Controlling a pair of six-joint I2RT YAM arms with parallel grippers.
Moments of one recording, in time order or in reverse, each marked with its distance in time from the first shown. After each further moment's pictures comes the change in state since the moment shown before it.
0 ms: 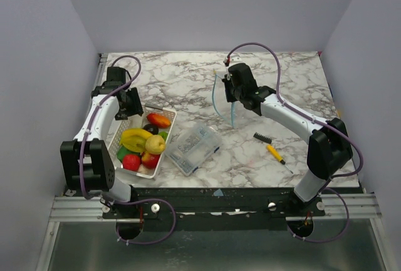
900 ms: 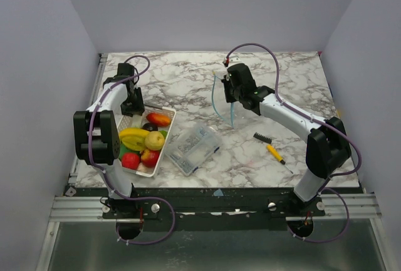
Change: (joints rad) left arm -0.018 0.332 0.177 0.031 -0.063 0.068; right arm 0.000 0.014 0.004 0.000 -0.011 0.004
